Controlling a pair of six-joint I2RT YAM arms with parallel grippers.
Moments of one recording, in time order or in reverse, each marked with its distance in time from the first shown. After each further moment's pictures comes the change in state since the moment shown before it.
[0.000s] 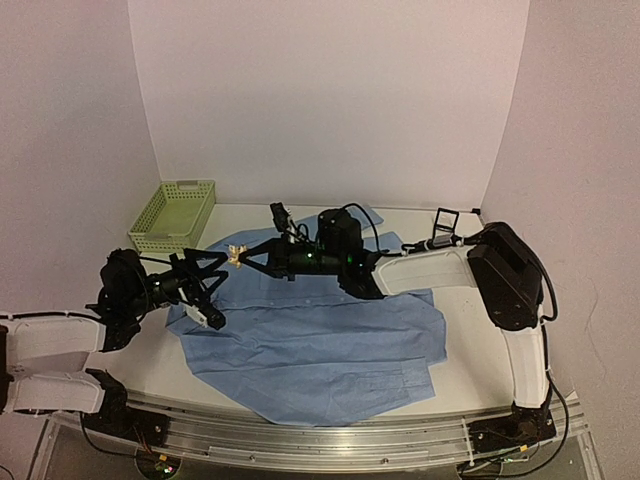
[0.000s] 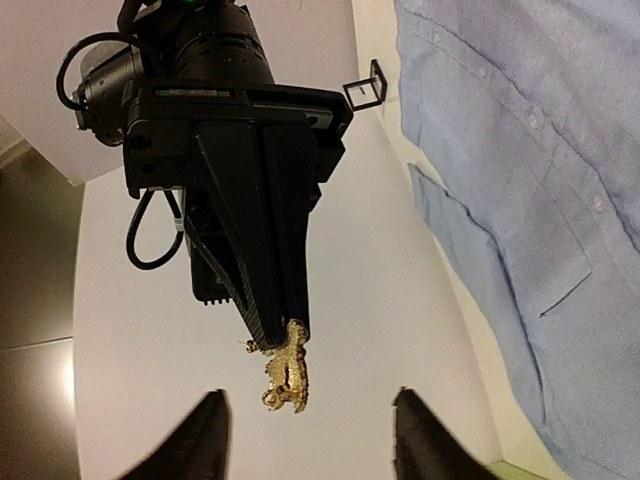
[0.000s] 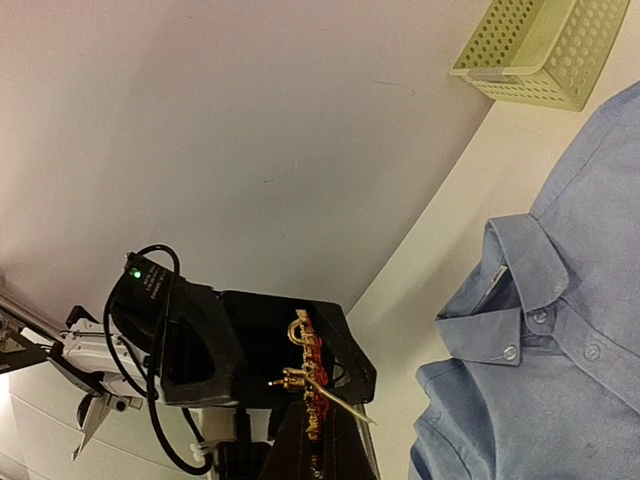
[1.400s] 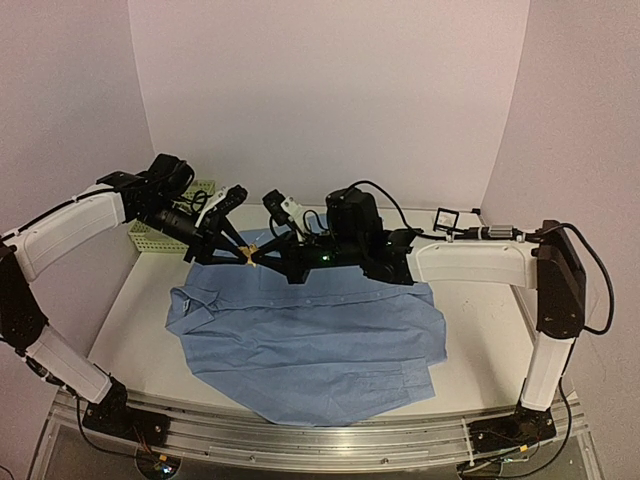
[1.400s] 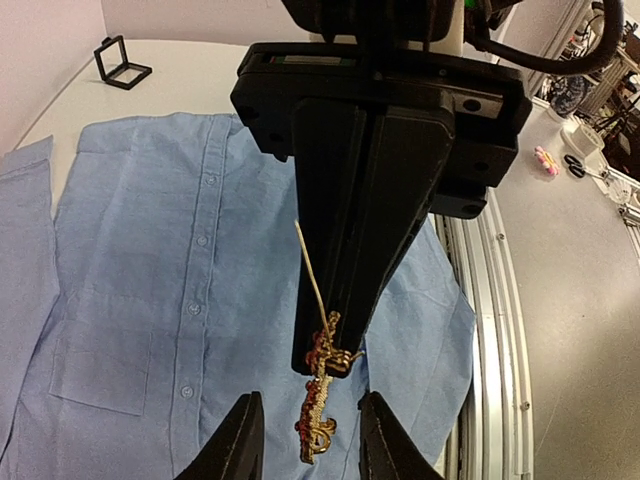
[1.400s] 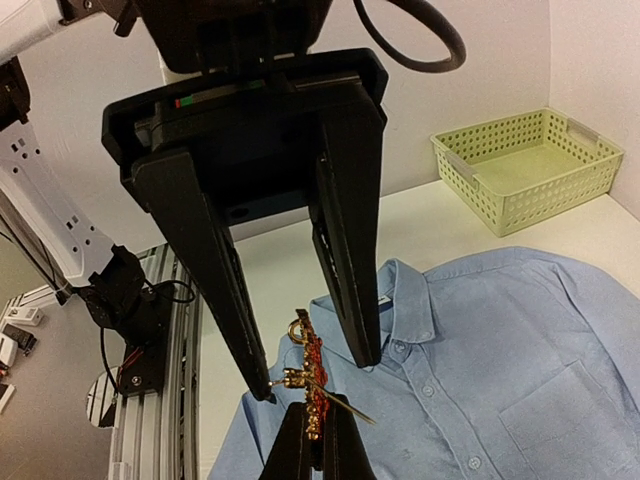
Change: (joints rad) left arm 0.005 0.412 1.027 -1.560 0.400 -1.155; right arm 0.046 -0.260 -0.049 -0.436 0.132 -0.880
